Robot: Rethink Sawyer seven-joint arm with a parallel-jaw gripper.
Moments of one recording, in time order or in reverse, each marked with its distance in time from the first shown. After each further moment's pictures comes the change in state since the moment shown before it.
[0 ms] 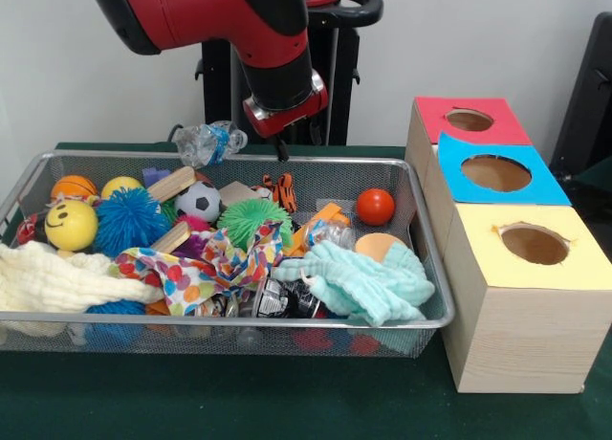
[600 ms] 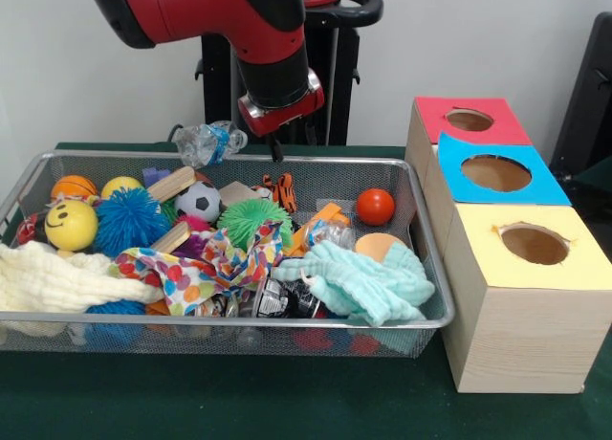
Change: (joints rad) arm 0.000 -0.029 0.000 -0.005 -0.001 0.000 0.000
